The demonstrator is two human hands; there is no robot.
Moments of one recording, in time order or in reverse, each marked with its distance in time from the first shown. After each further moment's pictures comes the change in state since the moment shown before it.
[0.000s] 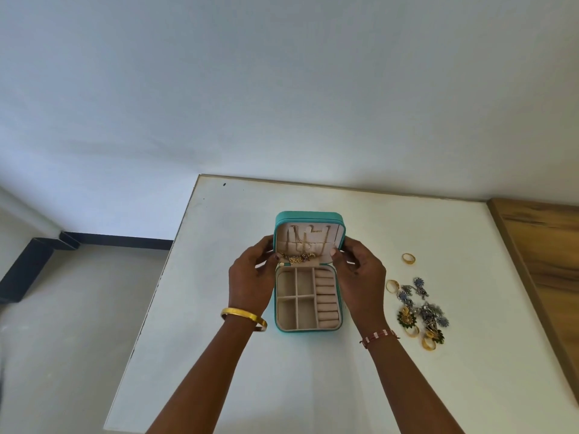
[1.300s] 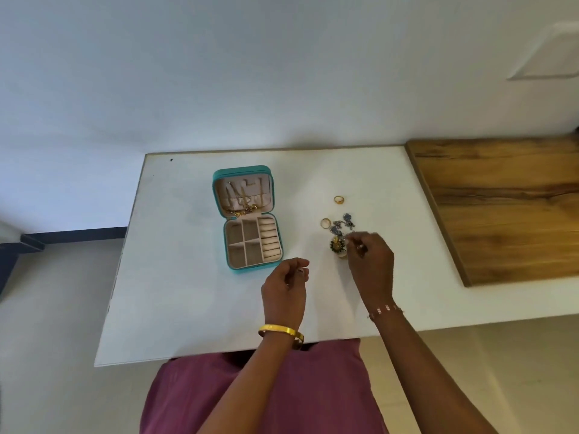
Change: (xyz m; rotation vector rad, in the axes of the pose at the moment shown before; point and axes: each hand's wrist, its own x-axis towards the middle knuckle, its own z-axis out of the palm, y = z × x) left_hand -0.145 0.049 0.065 -0.221 -0.172 -0.239; right_hand -0.060 0.038 -0.122 -0.380 0.172 0.037
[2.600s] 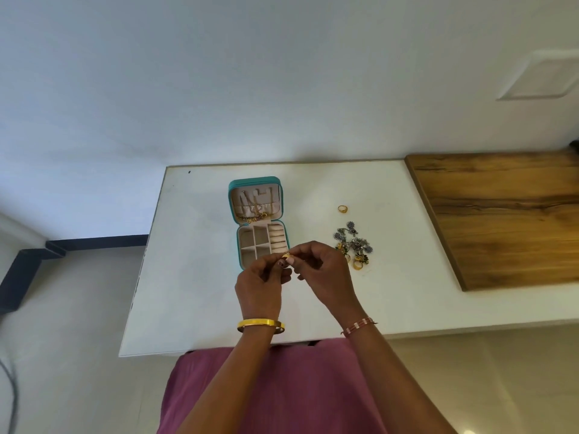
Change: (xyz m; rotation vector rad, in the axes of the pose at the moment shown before) left_hand 0.000 0.024 -0.043 -0.060 0.157 0.069; right_hand -0.042 -0.080 0.007 0.399 -0.422 0.020
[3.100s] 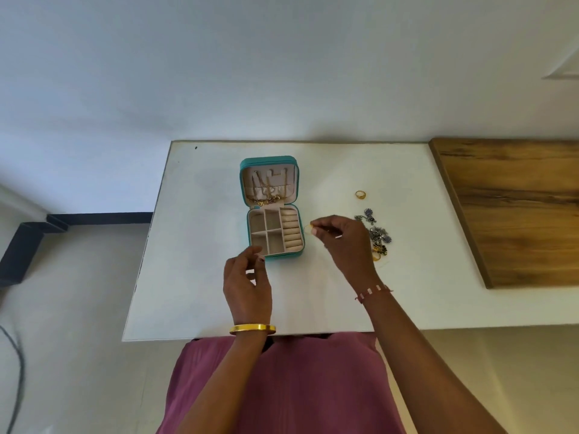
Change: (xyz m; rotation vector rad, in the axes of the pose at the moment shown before) left_hand 0.011 -0.040 -0.024 0.208 0.228 0.139; right_hand 0.041 0.022 0.000 -0.130 0.099 -0.013
